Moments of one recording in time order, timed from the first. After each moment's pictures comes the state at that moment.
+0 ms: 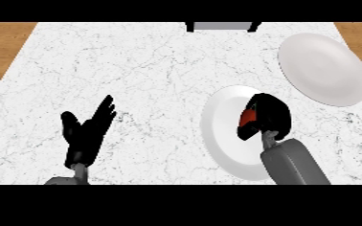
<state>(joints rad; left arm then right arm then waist) -0.01 0.12 -0.09 -1.44 0.13 0.07 0.22 -0.30 -0.17 0.30 -1.34 0.91 0.04 0.85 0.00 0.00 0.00</state>
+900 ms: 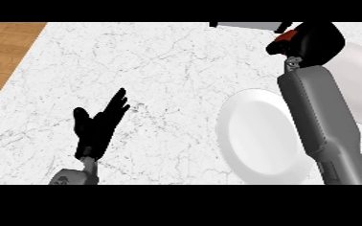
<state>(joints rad) -0.06 0.11 -0.14 -1.45 0.11 0.03 0.21 -0.79 -0.22 -0.03 -1.04 1.36 -0.29 1.11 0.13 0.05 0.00</state>
